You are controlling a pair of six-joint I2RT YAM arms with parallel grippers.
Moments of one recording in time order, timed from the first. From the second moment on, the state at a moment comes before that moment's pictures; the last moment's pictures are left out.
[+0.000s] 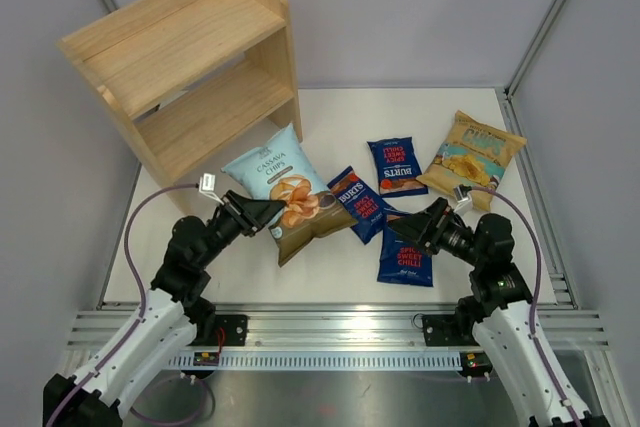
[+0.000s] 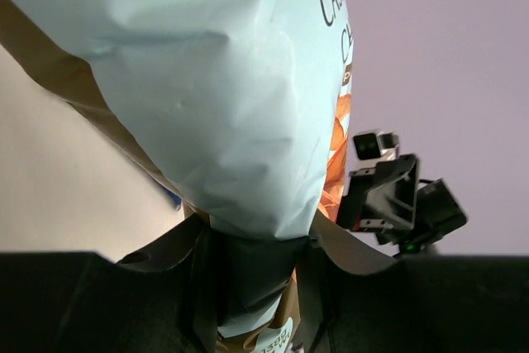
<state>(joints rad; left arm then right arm) -0.45 0.51 0.22 0.27 0.27 -1.09 0.15 0.39 0.30 -0.15 -0.70 1.07</state>
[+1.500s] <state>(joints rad) -0.51 0.60 0.47 0.42 0.17 -1.18 0.87 1.25 0.60 1.00 -0.20 0.93</state>
